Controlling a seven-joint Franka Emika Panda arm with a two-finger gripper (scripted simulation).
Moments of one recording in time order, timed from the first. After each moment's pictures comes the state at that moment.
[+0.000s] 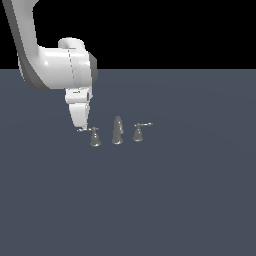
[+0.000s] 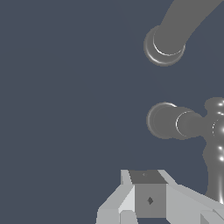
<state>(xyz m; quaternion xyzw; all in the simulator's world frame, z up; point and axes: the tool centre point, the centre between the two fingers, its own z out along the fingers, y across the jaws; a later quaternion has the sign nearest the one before) 0.070 0.174 0.076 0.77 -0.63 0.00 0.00</state>
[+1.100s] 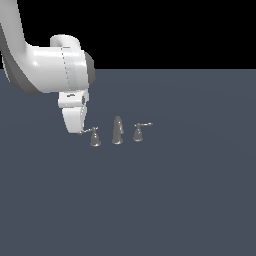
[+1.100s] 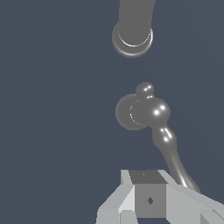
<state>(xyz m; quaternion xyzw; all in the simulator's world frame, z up) 0.031 0.177 0.077 0.77 -0.64 0.00 -0.01</state>
